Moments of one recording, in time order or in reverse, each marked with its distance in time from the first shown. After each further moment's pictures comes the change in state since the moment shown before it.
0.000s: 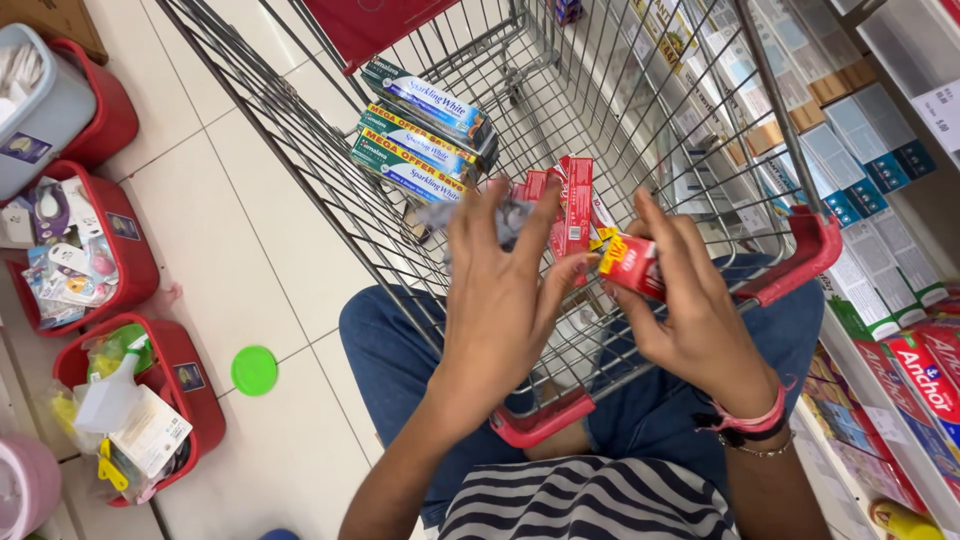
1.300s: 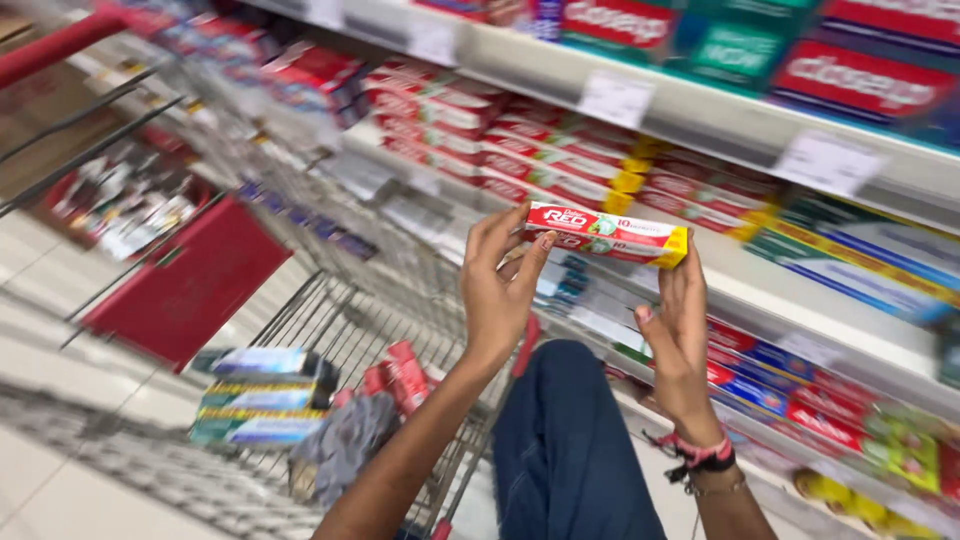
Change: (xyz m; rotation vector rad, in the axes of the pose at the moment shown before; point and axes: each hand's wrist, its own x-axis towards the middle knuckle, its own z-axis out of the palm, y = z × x) left_hand 0.100 0.158 0.132 -1.222 -0.159 0.071; right_hand -0.099 0.025 -0.135 0.205 0.802 0.081
